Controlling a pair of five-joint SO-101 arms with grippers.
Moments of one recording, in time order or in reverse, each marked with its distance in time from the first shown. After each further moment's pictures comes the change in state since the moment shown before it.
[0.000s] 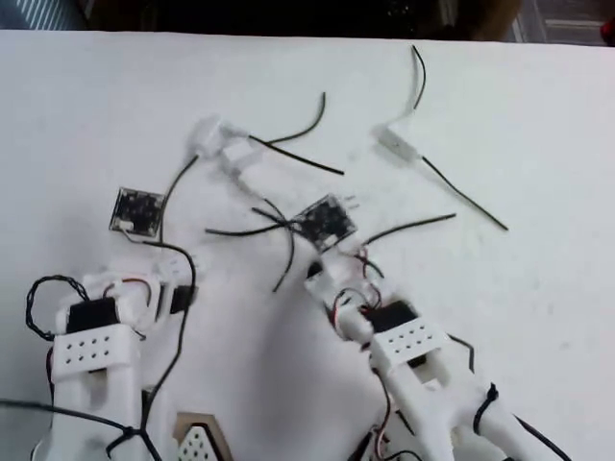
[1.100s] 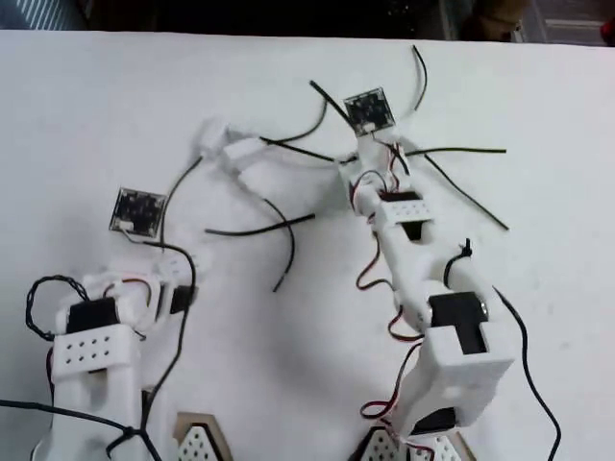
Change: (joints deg) left arm 0.0 0.0 0.0 0.0 0.0; right arm 14.3 52.7 -48.7 -7.5 0.3
